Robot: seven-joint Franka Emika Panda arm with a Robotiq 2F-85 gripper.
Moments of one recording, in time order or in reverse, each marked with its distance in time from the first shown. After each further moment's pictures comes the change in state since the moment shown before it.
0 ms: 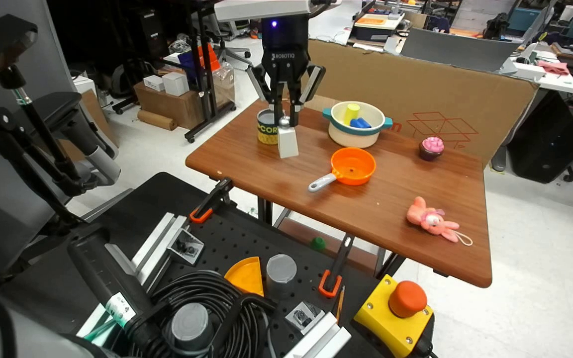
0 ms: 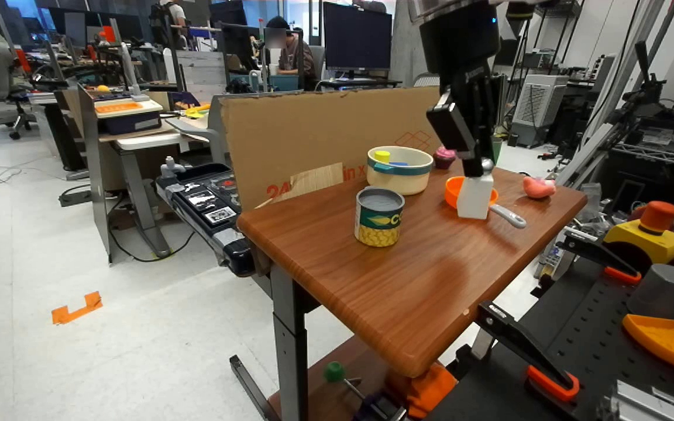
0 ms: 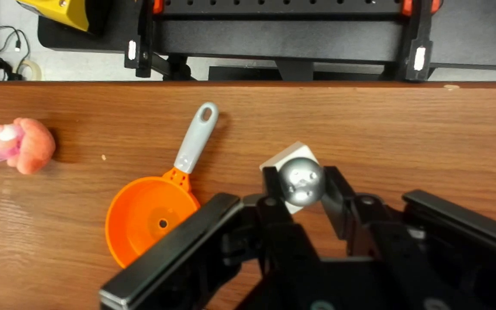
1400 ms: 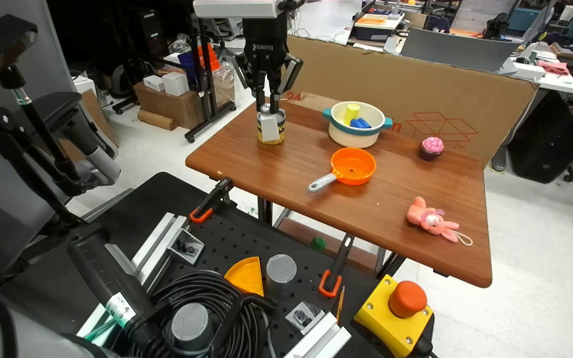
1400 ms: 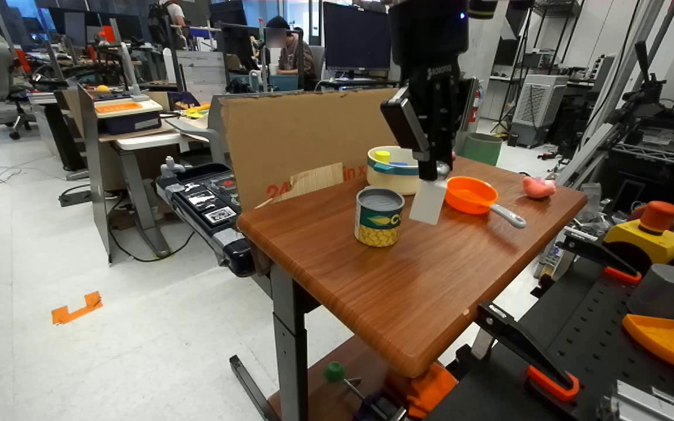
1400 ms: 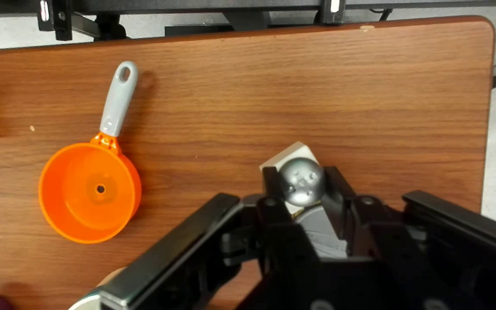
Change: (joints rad) arm 0.014 0.001 0.051 -0.005 0.065 0.138 0.089
